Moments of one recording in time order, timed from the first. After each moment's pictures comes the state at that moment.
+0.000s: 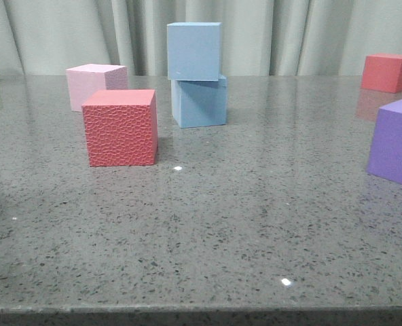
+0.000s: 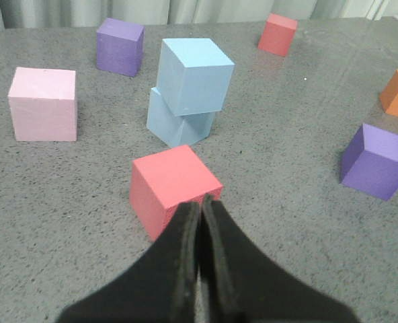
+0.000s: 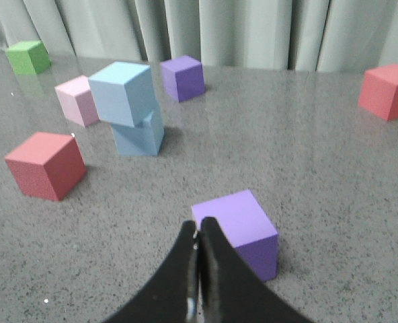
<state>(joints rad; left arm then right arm) -0.66 0.63 -0.59 0.12 0.35 -0.37 0.50 0.16 -0.54 -0.17 0.63 0.28</state>
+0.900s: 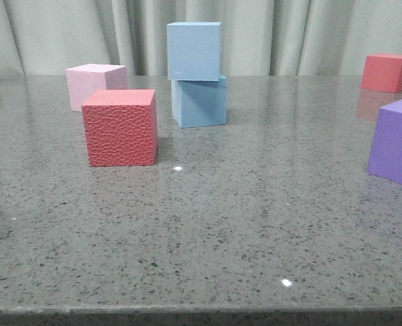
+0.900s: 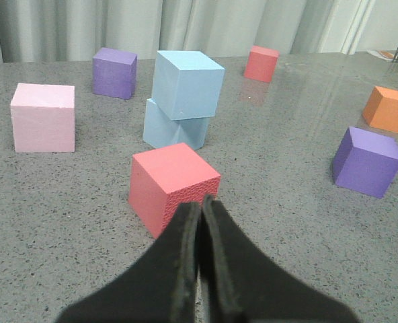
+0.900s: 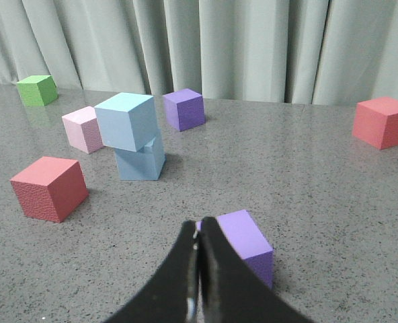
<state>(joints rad) -0.66 0.44 -0.36 0.14 0.17 -0.36 0.50 0.07 -0.50 -0.19 0.60 0.28</state>
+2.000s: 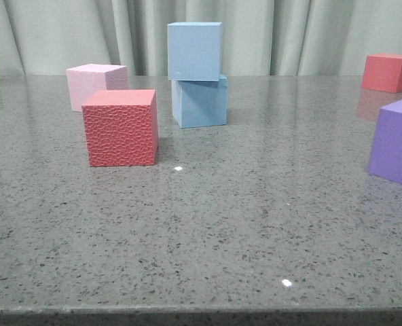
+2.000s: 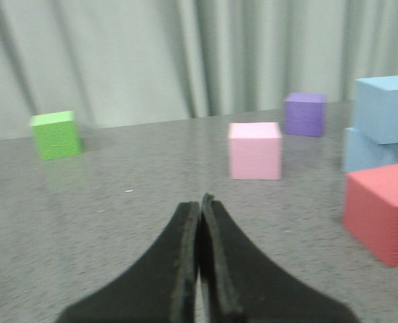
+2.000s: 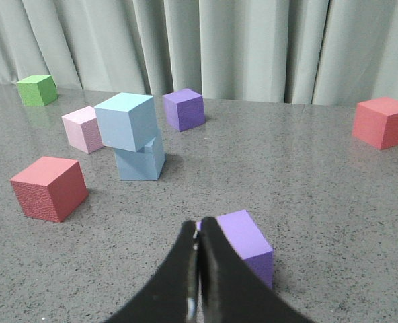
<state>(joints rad) -0.14 0.17 -0.16 0.11 0.07 -0.08 0.50 0.07 -0.50 -0.19 0.60 0.28</state>
